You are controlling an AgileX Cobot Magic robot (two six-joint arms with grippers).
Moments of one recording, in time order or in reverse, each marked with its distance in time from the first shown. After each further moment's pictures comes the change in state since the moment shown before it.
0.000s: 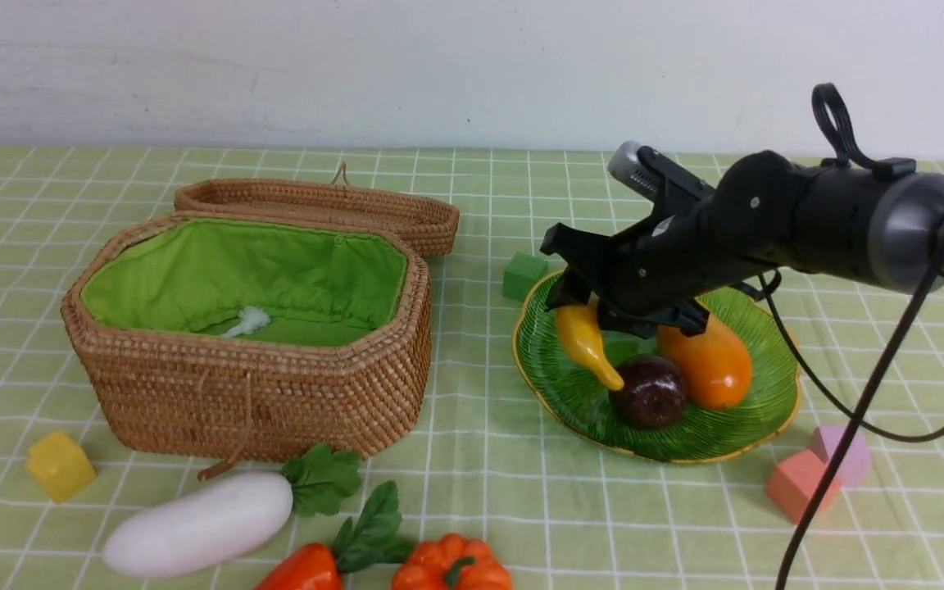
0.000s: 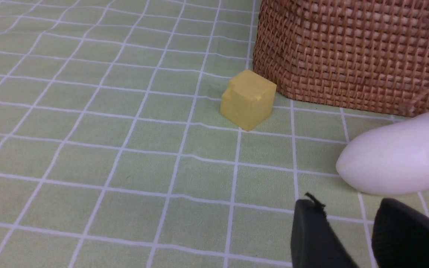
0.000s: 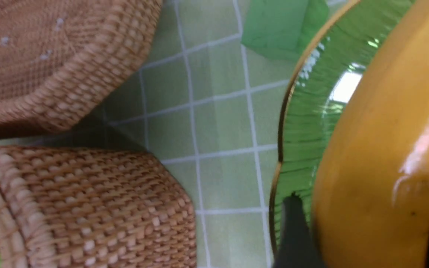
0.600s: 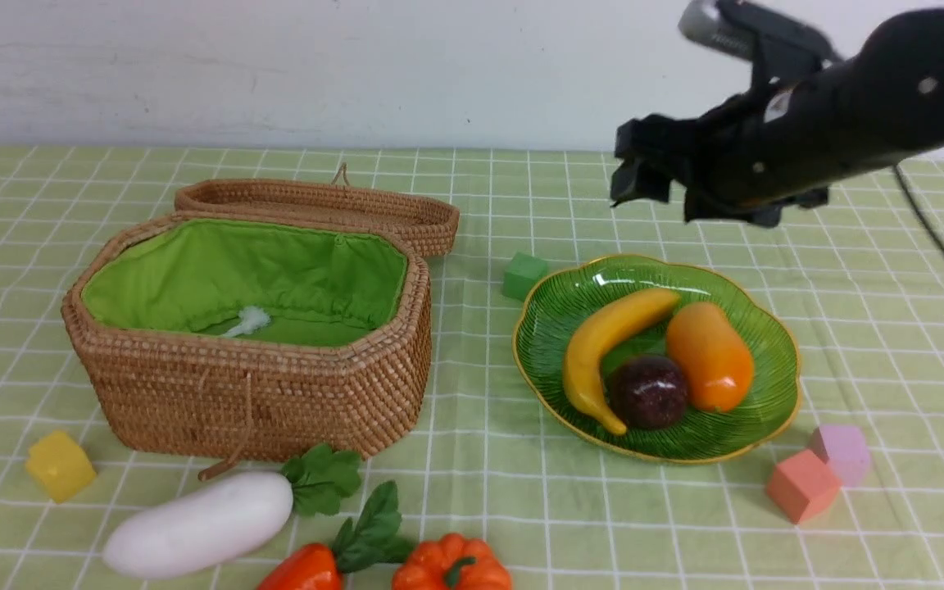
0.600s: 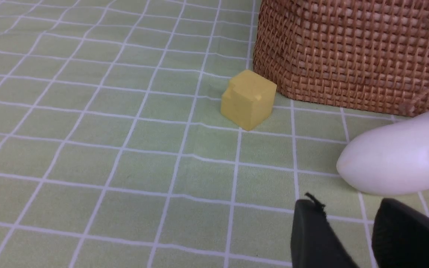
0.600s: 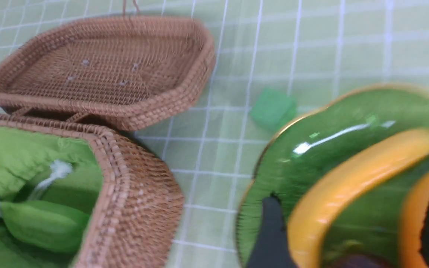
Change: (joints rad) right arm -0.014 -0.377 0.000 -0.380 0.201 -0.017; left arm 0.000 0.000 0.000 0.000 0.000 0.000
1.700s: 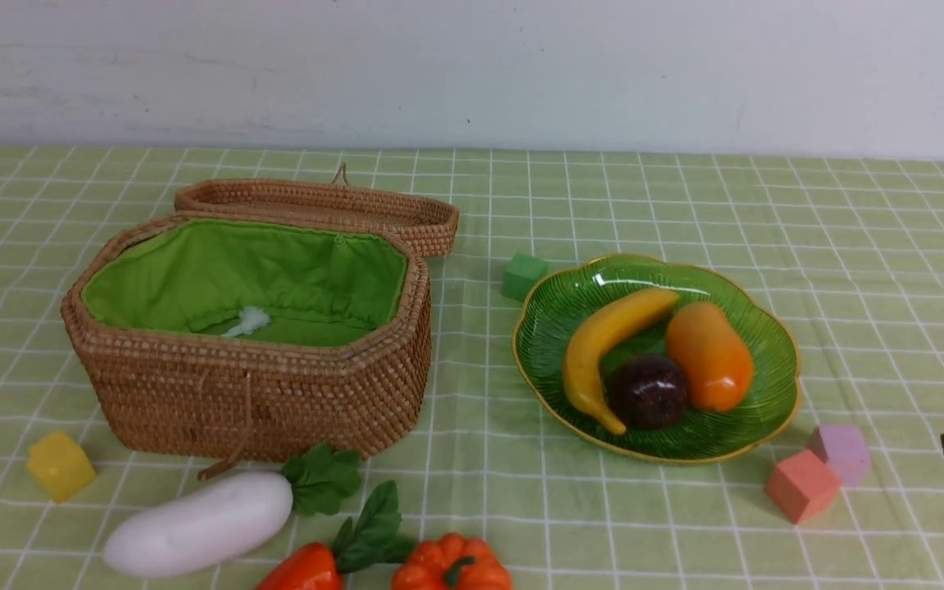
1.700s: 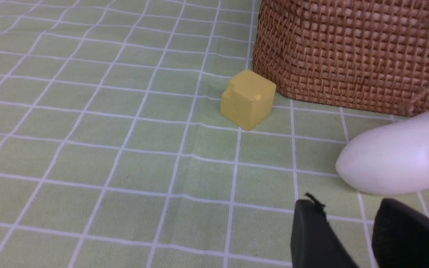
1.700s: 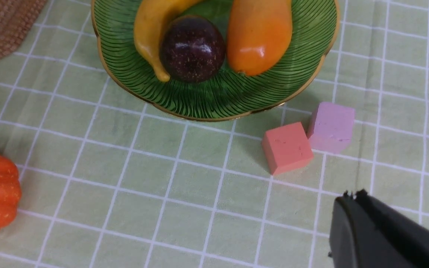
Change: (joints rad) right arm -0.012 -0.712 0.663 -0.234 0.157 -0.060; left arm 0.000 0.000 0.000 0.000 0.000 0.000
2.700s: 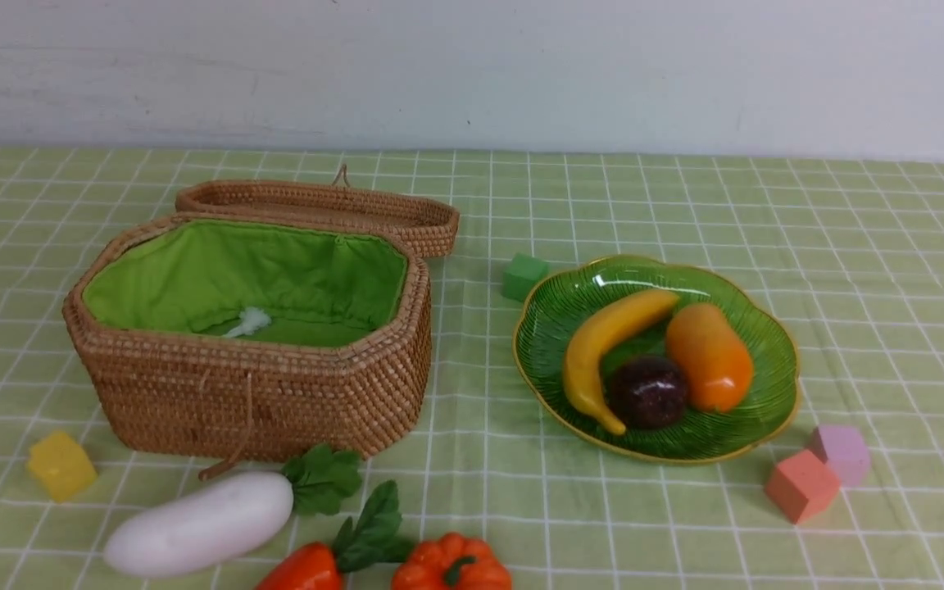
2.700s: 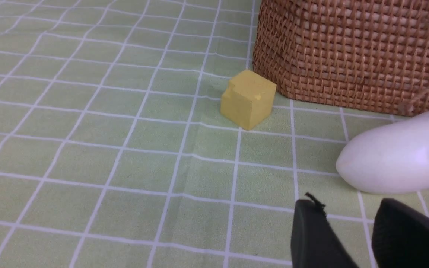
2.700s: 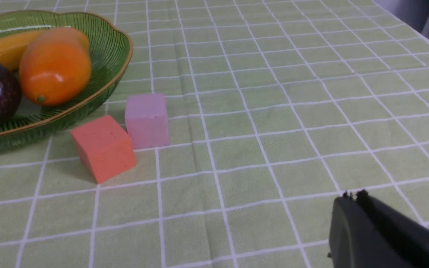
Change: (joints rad) right arm -0.519 -0.913 0.819 0.054 -0.387 -0.133; left arm 0.000 -0.001 0.000 0.000 0.000 0.000
